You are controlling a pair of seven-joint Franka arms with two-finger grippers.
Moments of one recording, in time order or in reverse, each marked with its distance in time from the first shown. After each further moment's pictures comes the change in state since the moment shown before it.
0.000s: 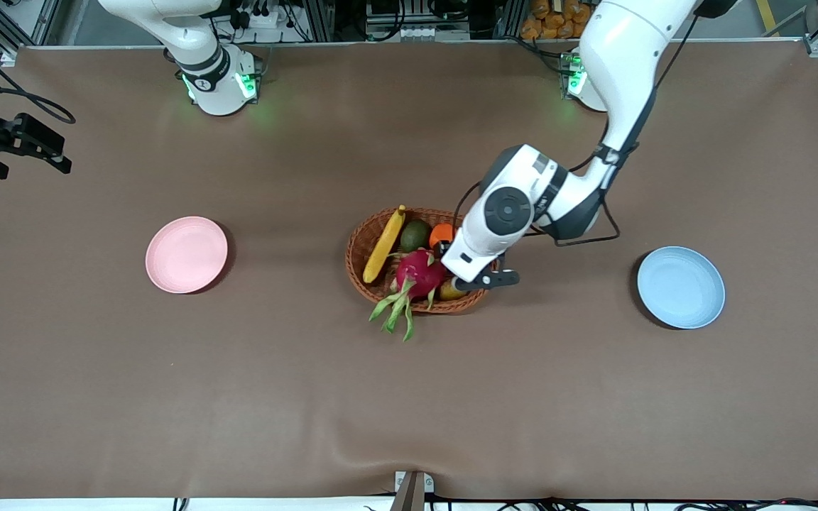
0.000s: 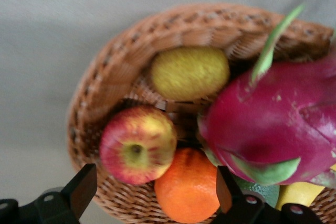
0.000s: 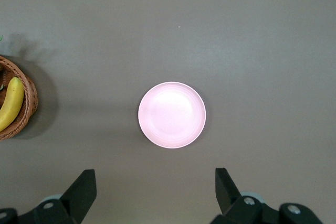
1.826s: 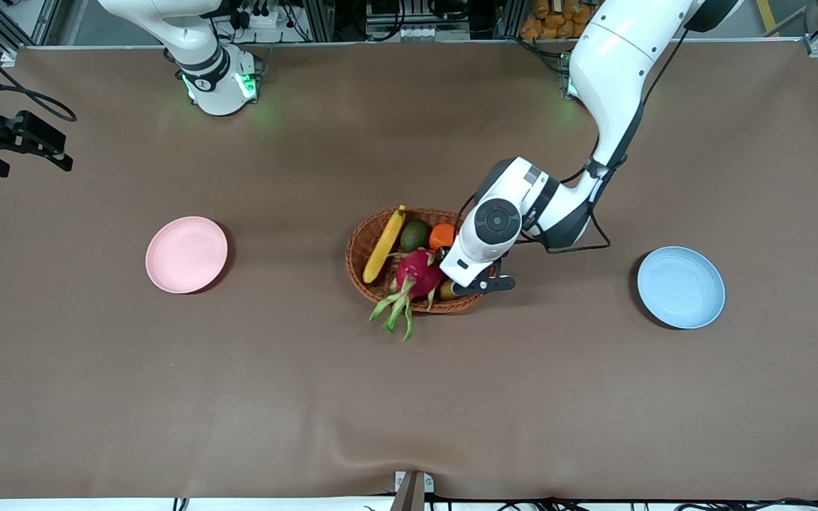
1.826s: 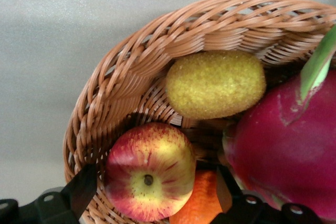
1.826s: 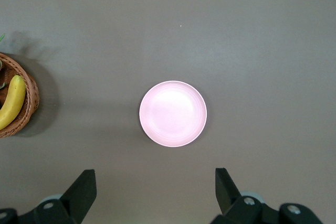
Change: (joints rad) left arm 0.002 0.051 0.012 0.000 0.048 0.024 0.000; right arm 0.000 0.000 0.007 0.009 0.000 -0.010 0.000
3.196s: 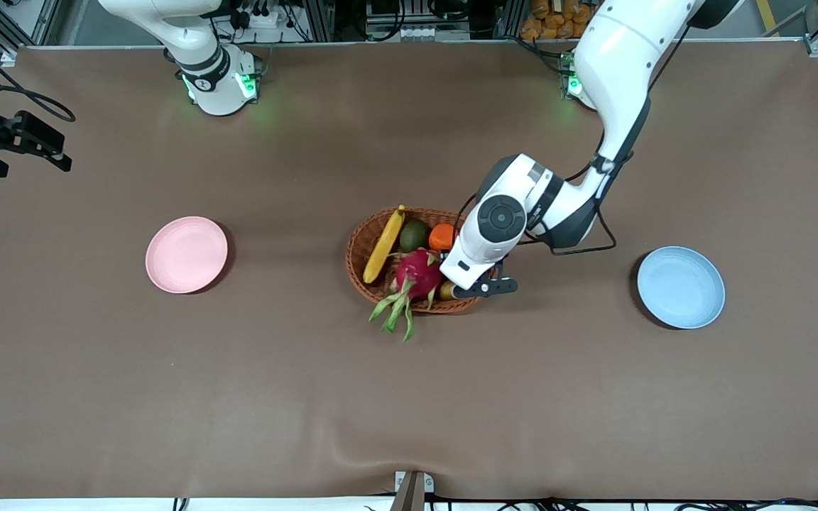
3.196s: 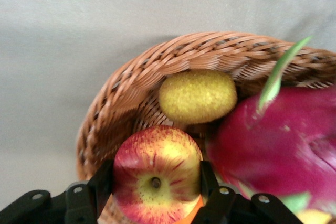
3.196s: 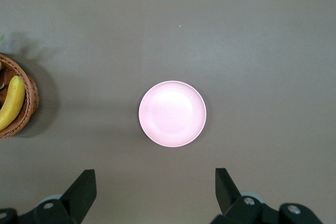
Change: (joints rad) left arm 0.007 -0.038 -0.001 0.063 0.000 -0.075 -0.007; right arm 0.000 0.002 -0.005 0.000 0.000 0.000 0.000
